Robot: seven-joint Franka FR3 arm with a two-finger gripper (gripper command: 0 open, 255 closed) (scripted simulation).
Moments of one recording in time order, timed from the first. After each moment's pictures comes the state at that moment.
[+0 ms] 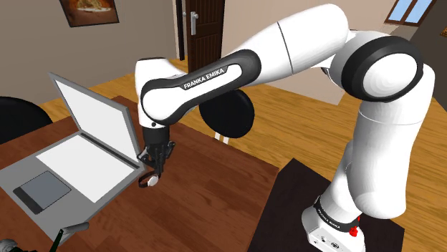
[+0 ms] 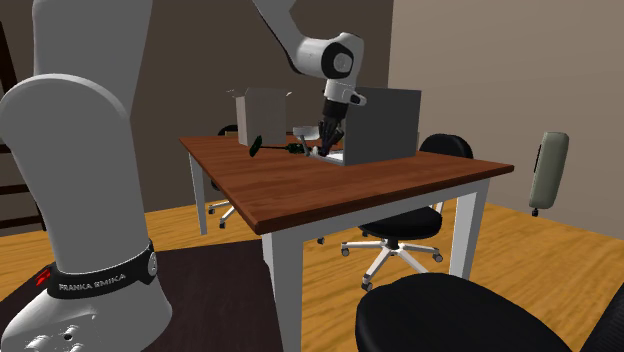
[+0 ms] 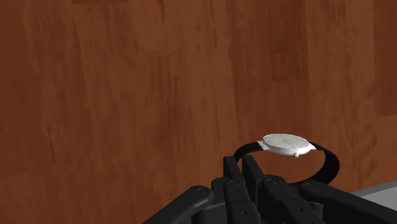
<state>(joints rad) 0.38 0.29 0.26 -1.83 0.20 2.08 0.30</state>
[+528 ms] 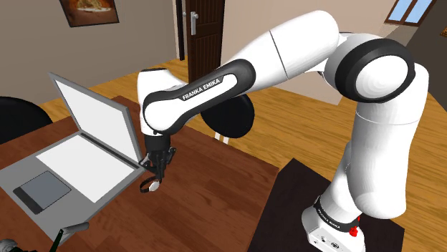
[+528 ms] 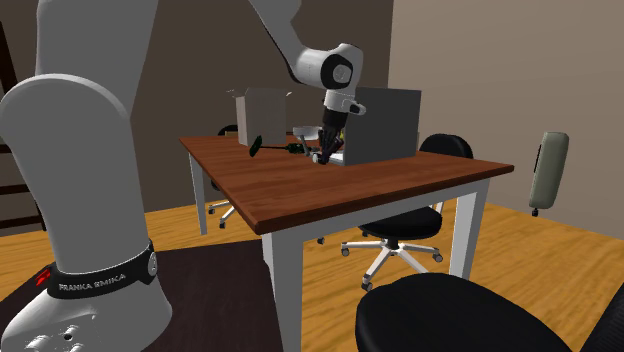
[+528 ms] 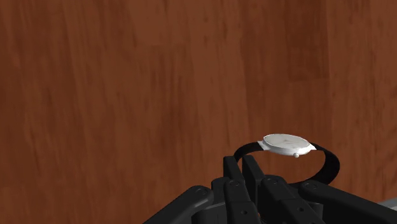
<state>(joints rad) 0.38 0.33 0.25 -1.86 0.20 2.14 0.29</state>
